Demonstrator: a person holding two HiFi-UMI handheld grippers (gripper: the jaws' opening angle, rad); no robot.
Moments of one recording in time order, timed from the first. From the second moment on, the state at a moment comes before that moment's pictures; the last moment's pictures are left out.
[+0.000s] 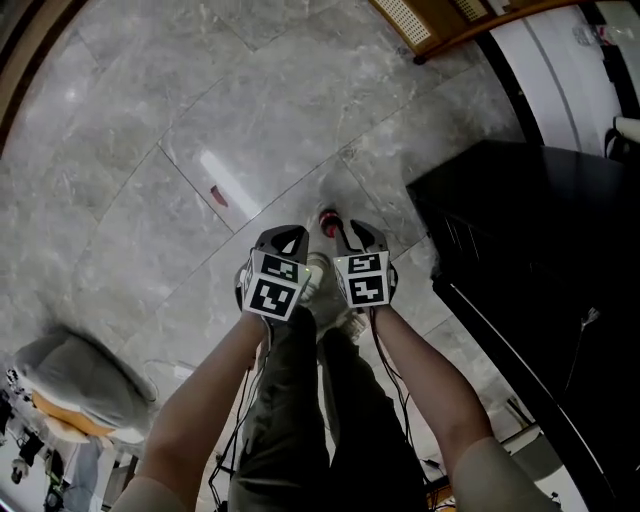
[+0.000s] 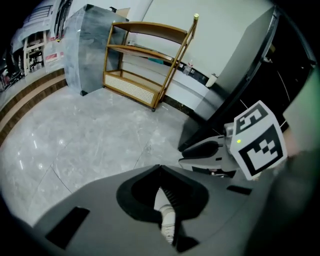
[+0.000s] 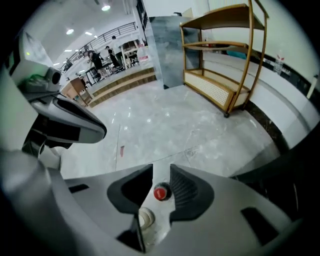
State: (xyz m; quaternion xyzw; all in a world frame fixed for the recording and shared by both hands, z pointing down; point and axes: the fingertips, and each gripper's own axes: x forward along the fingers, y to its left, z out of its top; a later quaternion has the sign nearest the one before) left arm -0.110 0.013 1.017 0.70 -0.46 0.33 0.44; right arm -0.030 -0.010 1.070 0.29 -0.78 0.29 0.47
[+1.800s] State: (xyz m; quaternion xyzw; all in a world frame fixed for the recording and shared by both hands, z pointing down) left arm -0.084 -0.083 0.273 0.82 -0.53 0.19 0.08; right arm 0.013 -0.075 0.250 0.39 -0.91 0.06 0.13
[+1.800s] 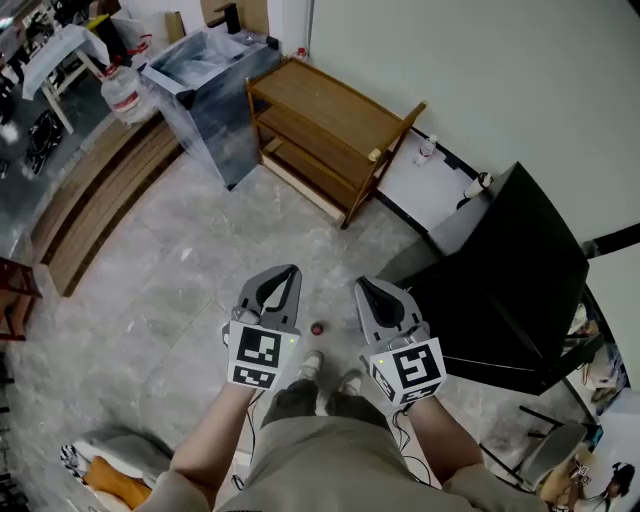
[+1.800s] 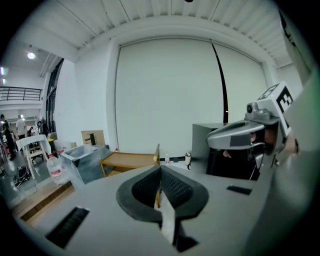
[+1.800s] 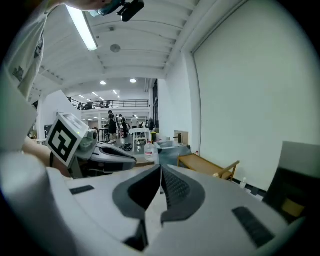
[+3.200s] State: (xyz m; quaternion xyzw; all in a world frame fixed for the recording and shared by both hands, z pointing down) left arm -0.029 -0.030 0.069 0.85 -0.51 0.11 -0.06; right arm 0.095 -0.031 0.055 0.42 -0.91 -0.06 0.02
